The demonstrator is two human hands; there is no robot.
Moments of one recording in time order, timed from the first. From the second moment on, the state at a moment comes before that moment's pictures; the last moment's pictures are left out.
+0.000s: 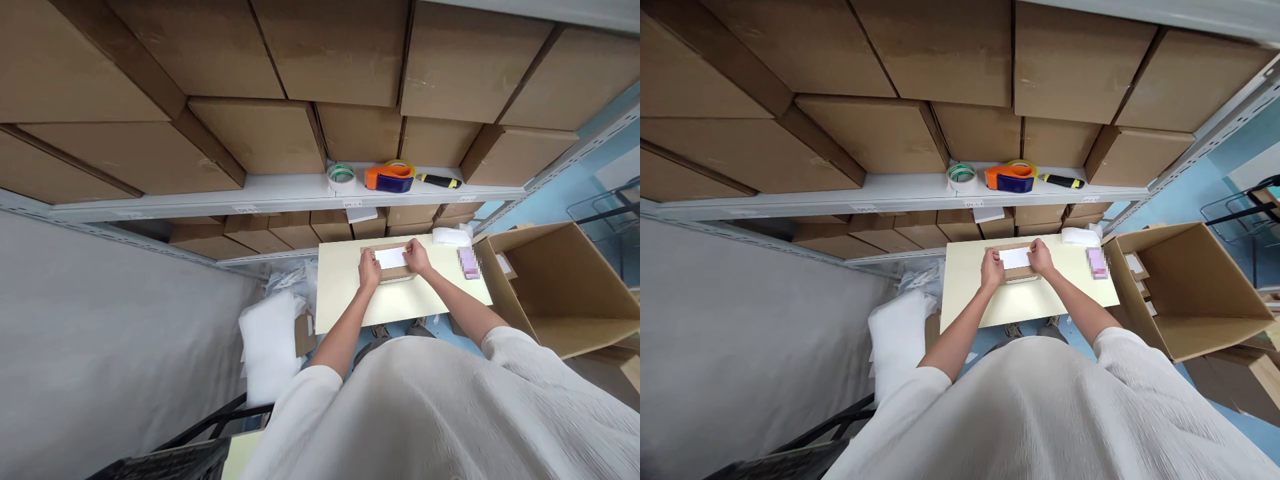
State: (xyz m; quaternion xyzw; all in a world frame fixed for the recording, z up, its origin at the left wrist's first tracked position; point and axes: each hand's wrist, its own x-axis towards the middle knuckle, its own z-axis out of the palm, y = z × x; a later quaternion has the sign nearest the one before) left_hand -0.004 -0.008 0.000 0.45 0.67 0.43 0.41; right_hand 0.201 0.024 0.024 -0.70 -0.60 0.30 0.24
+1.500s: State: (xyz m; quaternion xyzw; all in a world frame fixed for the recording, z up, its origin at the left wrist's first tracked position) left_hand -0.043 -0.017 0.016 0.79 0.56 0.03 0.26; right_hand 0.205 -0.034 0.028 -0.67 -0.71 0.21 -0.06
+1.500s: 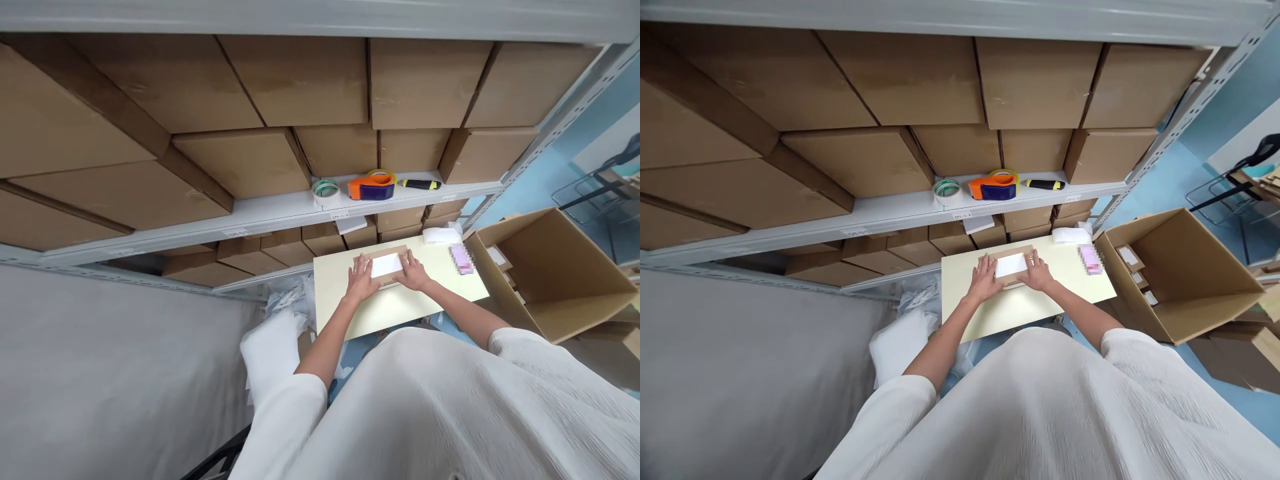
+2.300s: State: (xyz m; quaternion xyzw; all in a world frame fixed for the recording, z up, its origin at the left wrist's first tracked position) left_hand 0.046 -0.015 0.079 0.90 0.37 -0.12 0.19; right_hand 0.301 -0.091 0.053 -0.63 -0.74 0.24 -0.07
